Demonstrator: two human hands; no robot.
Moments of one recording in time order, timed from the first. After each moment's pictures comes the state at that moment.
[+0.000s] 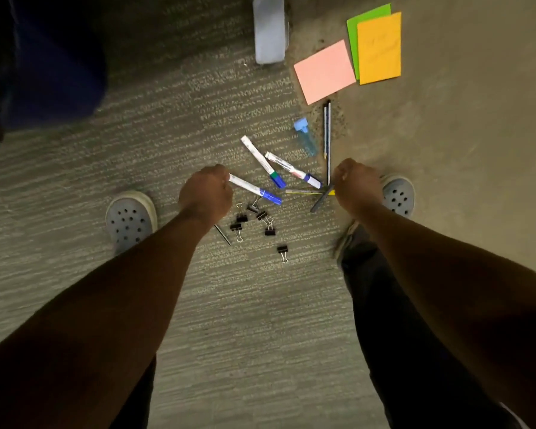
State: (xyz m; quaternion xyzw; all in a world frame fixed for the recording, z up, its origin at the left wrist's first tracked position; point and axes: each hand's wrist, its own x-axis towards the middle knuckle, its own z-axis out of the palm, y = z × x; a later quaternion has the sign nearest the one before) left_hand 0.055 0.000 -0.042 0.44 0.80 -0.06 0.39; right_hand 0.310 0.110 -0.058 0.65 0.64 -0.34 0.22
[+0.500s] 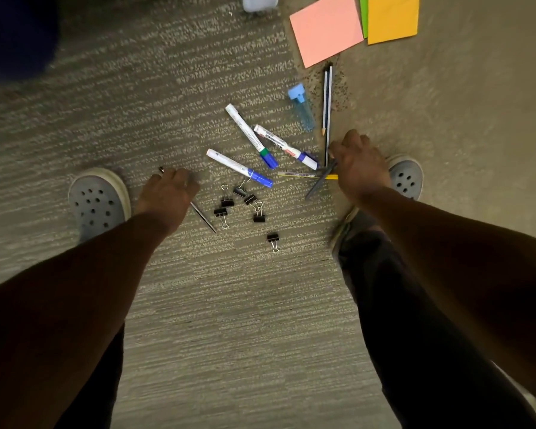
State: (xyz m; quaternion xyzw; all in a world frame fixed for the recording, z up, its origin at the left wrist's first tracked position) left_hand 0.030 -0.078 -0.091 0.67 0.60 -0.32 0.29; right_hand 0.339 0.102 -0.095 0.43 0.84 -0.19 0.28
